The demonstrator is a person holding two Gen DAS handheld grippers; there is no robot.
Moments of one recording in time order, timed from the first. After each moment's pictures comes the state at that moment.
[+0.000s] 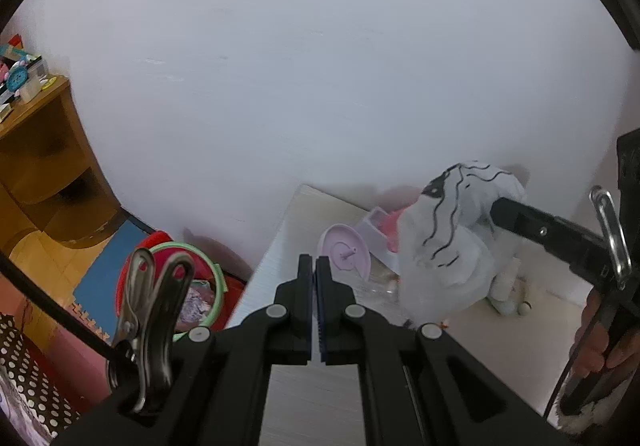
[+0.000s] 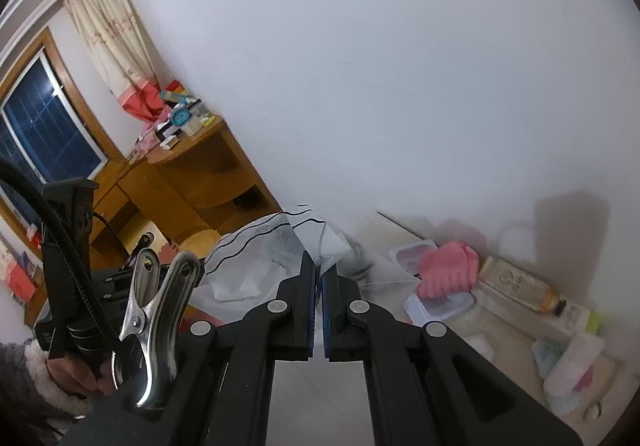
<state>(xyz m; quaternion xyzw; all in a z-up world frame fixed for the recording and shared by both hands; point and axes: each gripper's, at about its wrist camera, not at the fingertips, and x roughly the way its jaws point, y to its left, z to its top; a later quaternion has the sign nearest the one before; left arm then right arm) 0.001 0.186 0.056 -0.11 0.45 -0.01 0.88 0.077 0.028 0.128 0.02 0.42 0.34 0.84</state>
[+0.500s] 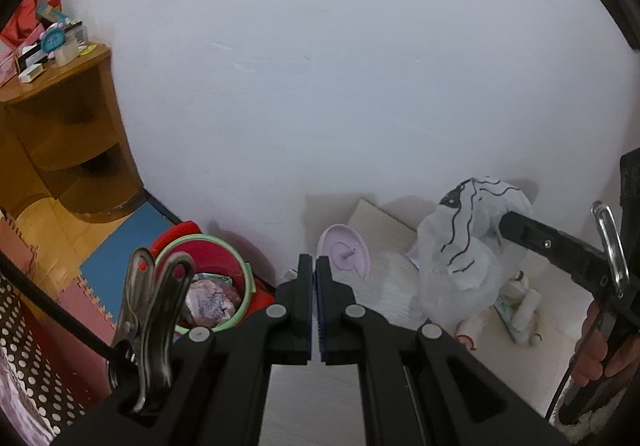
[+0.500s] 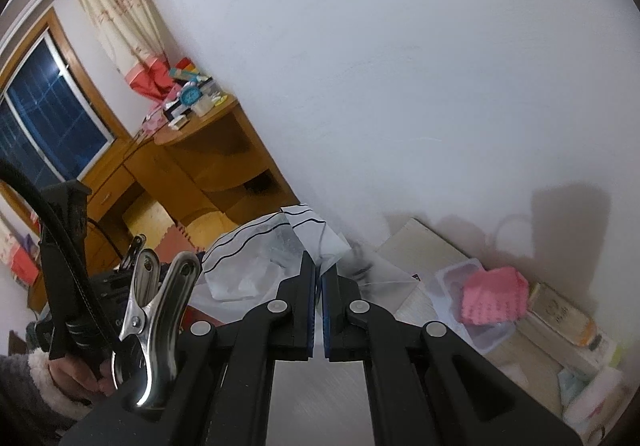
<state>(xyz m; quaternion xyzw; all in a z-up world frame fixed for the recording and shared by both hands) -0.007 0.259 0.050 -0.16 0.45 0.05 0.88 0.101 0.098 0.115 -0.01 0.45 0.36 0.82</state>
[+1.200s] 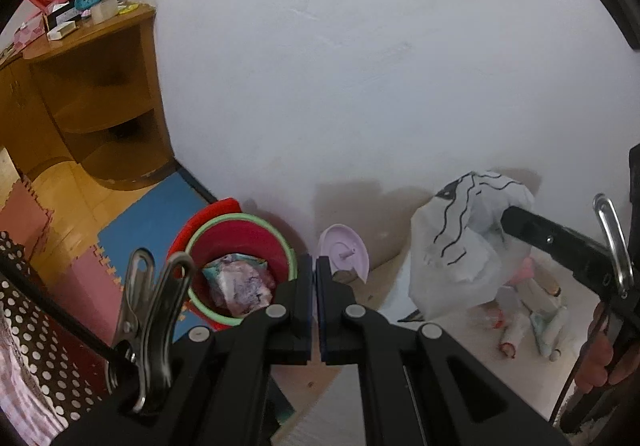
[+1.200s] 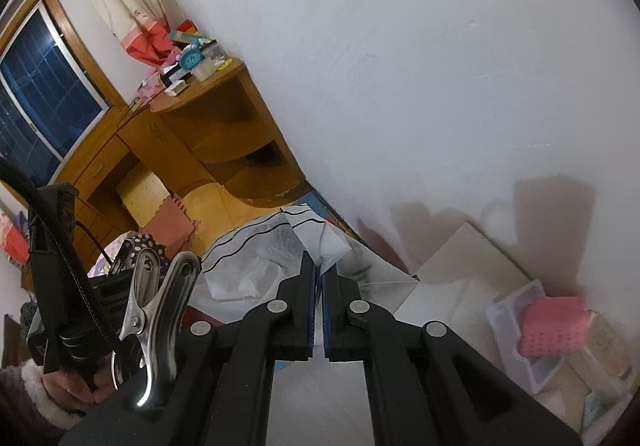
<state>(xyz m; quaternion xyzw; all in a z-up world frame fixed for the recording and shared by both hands) -0.002 0.341 0.010 -0.19 0.48 0.10 0.85 0.117 0.194 0.075 -0.05 0.49 0.37 0.79</state>
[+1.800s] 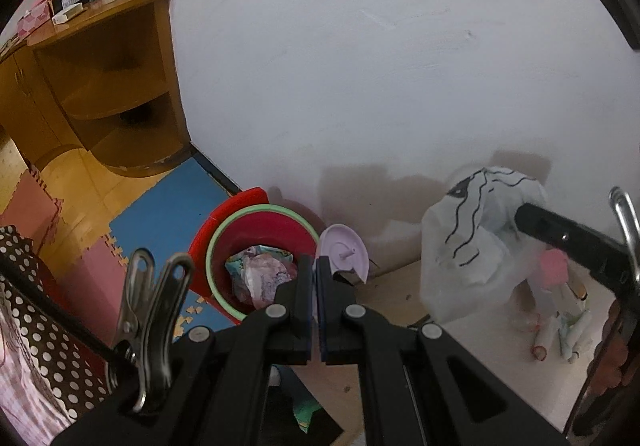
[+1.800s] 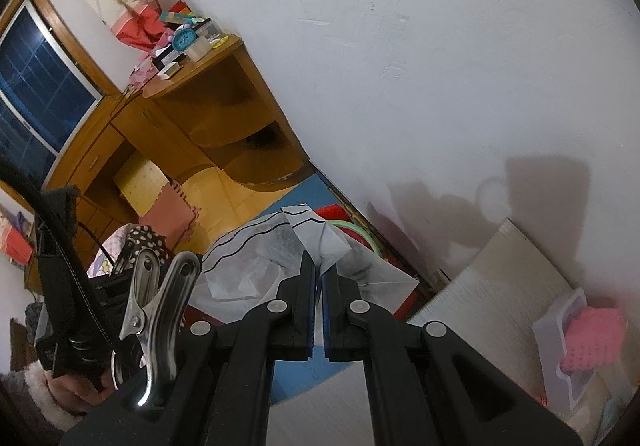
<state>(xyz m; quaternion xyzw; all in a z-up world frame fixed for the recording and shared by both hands) 0.016 0.387 -0.026 -0.19 0.52 0.11 0.83 0.130 0.246 0.041 -0.05 0.52 0.36 0.77</state>
